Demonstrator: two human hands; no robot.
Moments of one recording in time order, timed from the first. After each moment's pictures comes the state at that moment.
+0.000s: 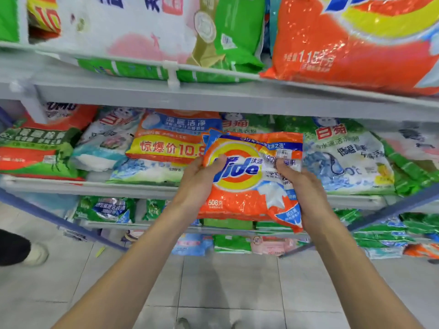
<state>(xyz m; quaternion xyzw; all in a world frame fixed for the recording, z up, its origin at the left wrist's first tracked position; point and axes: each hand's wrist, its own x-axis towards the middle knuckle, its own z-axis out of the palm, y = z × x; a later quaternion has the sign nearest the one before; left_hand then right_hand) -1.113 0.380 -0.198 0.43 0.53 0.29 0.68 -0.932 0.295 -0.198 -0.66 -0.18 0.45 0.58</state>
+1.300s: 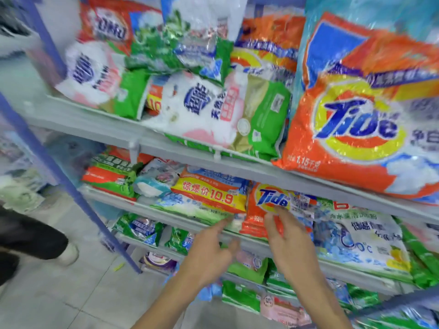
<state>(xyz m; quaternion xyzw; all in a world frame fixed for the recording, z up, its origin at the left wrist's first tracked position) -1.148 0.312 -0.163 0.69 0.56 0.21 0.40 -0.972 0.282 -0.142 -0.74 -0.55 0.18 0.33</state>
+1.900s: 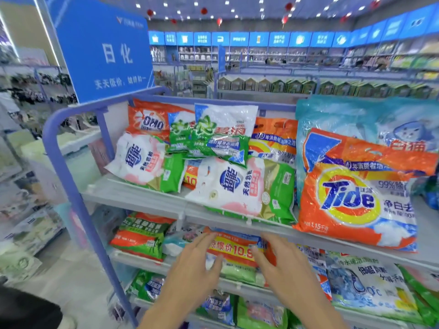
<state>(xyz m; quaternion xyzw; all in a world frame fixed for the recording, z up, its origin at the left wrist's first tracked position) -1.269 0.337 -0.044 0.78 0.53 0.25 0.23 -1.065 0.278 -0.007 -0.73 -0.62 0.13 0.25</state>
